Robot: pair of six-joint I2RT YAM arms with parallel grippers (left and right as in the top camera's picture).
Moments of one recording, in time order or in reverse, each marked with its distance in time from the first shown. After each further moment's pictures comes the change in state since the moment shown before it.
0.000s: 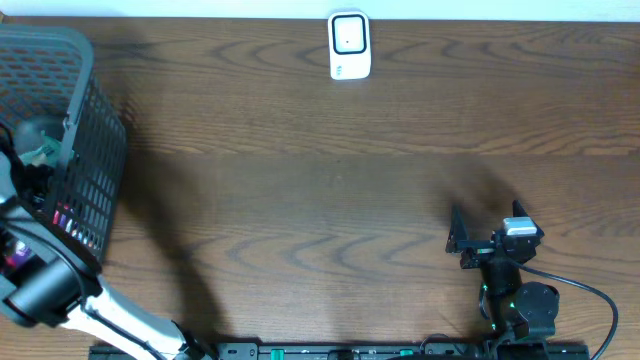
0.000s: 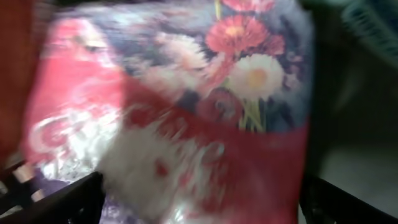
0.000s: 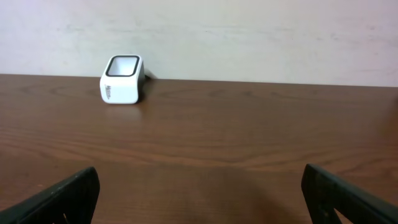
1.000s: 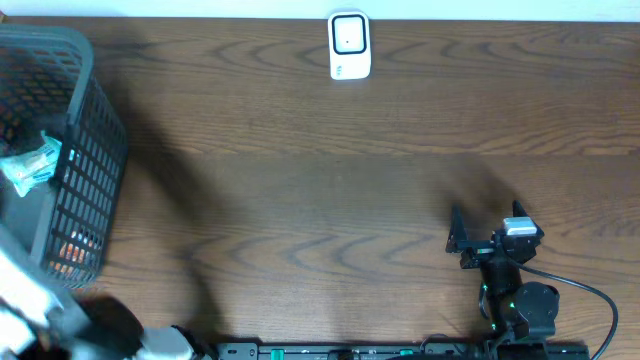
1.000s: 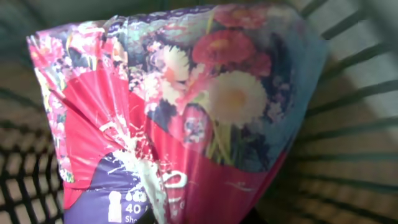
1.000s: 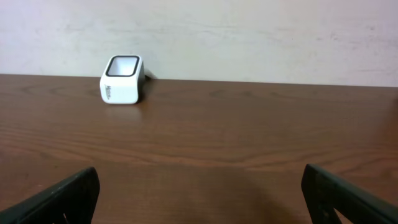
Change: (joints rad) left arm -0.003 -0.425 0.230 0.044 0.204 -0.001; right arm 0.000 0.000 0.000 0.000 0.000 0.000
